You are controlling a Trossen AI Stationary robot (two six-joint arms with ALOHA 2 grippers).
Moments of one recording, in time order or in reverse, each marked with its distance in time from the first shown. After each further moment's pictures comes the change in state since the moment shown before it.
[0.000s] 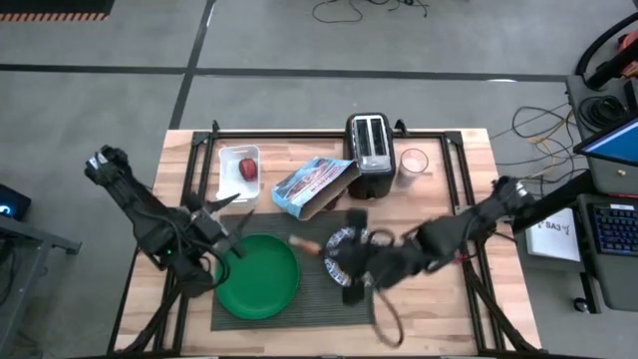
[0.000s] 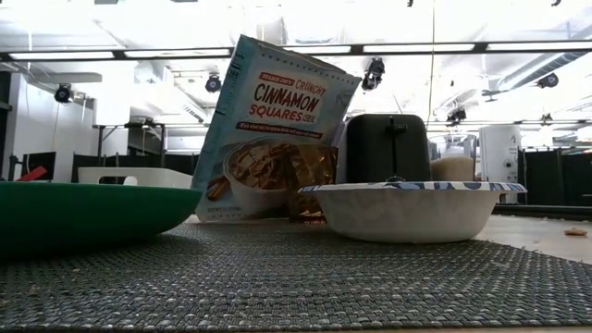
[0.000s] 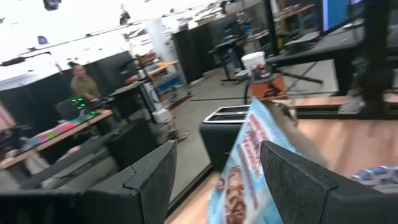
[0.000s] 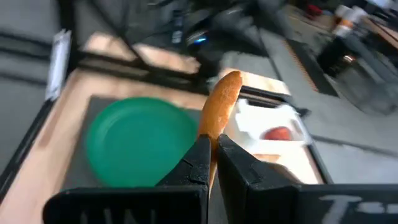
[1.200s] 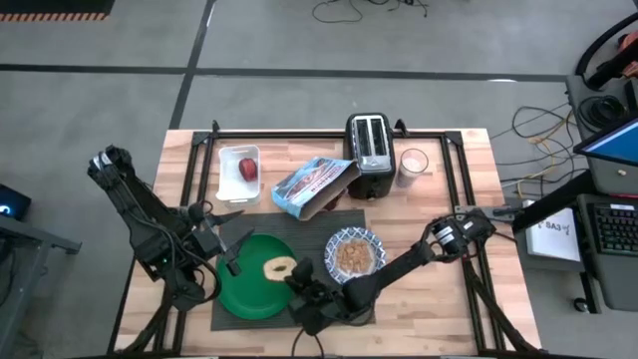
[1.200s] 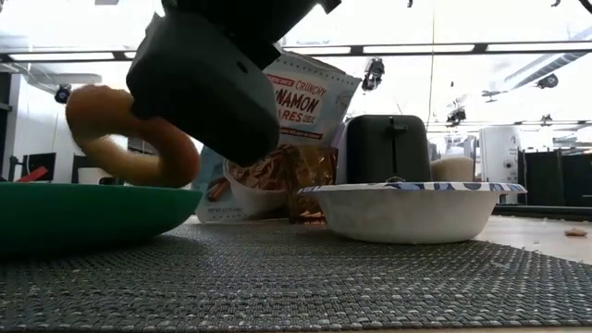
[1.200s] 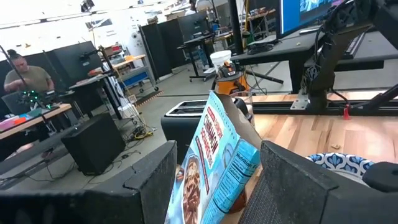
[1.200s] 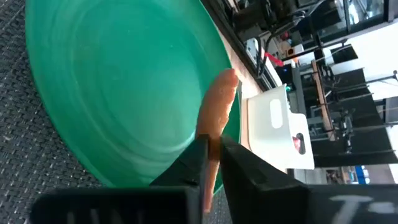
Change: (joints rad) left arm -0.092 0.036 0.006 0.030 0.071 -0.070; right arm 0.000 0.597 0.000 0.421 0.224 -0.482
